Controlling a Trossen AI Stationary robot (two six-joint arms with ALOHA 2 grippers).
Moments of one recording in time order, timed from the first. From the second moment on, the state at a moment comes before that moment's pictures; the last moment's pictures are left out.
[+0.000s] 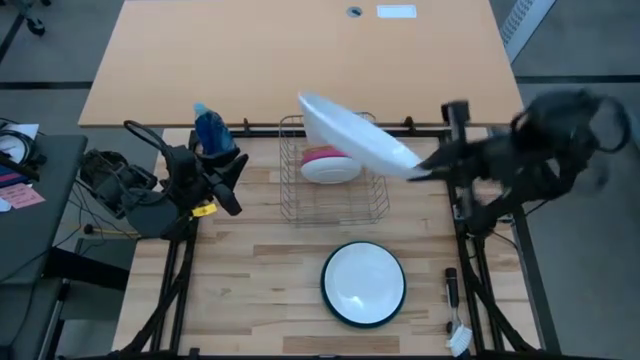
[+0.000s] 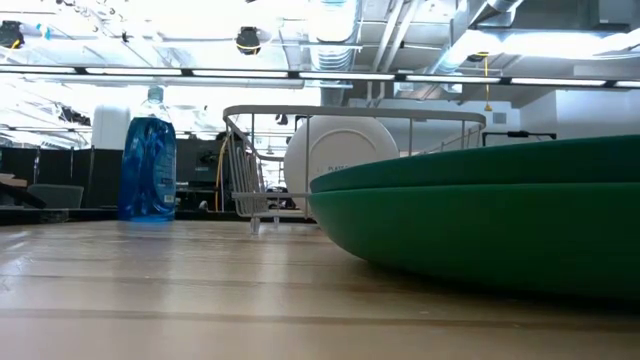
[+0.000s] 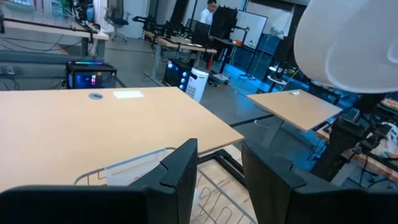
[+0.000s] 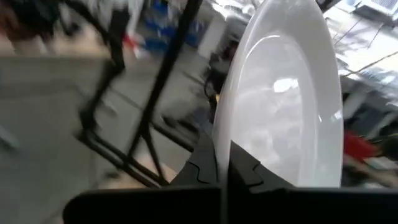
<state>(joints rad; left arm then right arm) -0.60 1.31 1.86 -0.91 -1.42 -0.72 0.18 1.41 2.34 -0.89 -0.14 -0.43</state>
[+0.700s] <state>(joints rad) -0.60 1.29 1.86 -0.93 -1.40 -0.68 0.52 1.79 2.33 -0.90 1.20 -1.26</state>
